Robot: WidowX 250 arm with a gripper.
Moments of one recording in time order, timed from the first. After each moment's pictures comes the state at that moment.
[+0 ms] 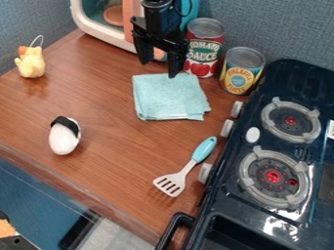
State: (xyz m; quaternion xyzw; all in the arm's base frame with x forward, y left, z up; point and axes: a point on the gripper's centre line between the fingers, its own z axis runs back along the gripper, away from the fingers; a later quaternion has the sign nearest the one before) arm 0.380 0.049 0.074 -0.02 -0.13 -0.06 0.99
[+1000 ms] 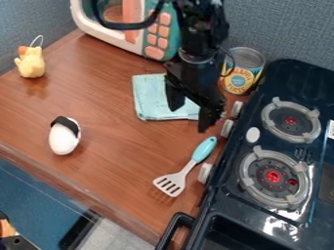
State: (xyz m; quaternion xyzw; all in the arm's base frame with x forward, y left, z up) arm 0.333 -0.038 0.052 -0.01 -0.11 -0.14 0.98
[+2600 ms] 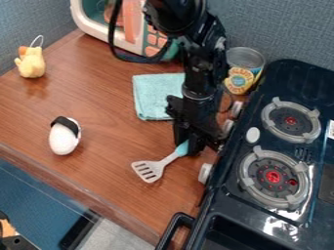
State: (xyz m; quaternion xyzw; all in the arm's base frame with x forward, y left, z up) arm 0.309 -0.042 0.005 -0.01 -0.04 -0.13 0.99
